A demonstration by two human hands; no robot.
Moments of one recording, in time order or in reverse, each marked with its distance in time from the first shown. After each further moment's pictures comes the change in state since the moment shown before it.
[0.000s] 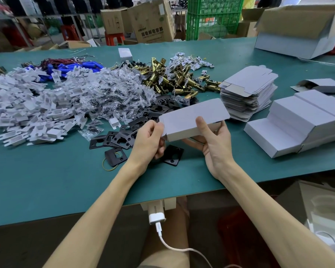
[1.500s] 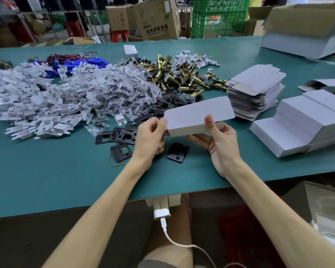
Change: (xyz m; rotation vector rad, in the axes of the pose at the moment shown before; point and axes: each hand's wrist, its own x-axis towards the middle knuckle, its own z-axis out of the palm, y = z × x) left_hand 0.001 -0.003 -0.004 -0.118 0.081 0.014; right_hand -0.006 -0.006 0.004 -0.002 -0.075 0.051
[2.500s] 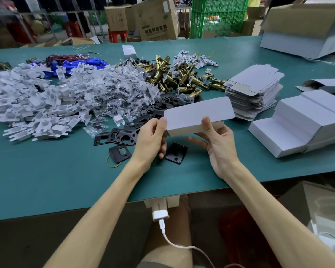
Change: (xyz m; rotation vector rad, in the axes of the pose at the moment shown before) left_hand -0.004 0.002 0.003 0.144 -0.032 0.014; right_hand 0.001 0.004 -0.002 -0.012 -0.012 -0.078
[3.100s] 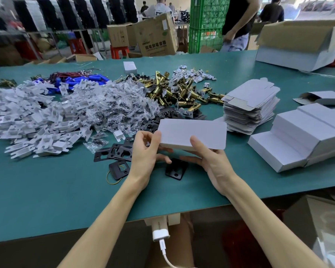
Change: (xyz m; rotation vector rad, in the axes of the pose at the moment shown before) left_hand 0.006 -0.001 -0.003 -0.285 0.097 0.026; right_hand -0.004 -0.003 0.006 -0.080 -0.116 0.113
